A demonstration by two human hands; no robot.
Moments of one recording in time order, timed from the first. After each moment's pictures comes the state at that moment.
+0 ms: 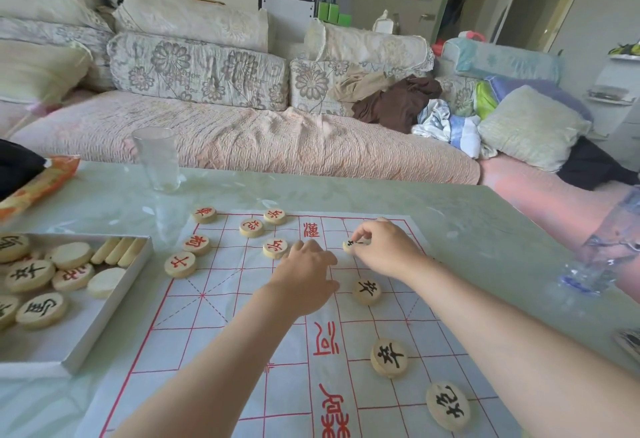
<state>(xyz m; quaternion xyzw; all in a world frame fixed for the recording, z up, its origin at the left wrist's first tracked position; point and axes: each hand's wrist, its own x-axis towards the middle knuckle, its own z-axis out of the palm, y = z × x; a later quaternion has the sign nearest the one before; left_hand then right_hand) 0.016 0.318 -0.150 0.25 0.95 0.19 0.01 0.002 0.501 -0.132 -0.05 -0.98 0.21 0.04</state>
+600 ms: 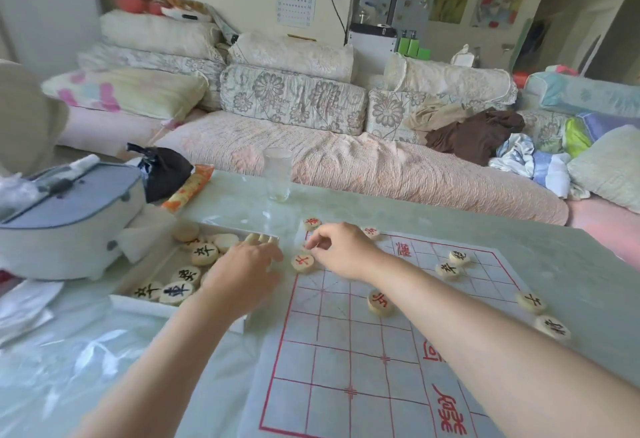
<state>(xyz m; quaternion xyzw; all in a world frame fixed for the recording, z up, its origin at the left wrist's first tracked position) 0.066 0.076 -0.112 0.08 0.97 0.19 -0.11 0.016 0.267 -0.087 0.18 -0.95 0.26 0.00</state>
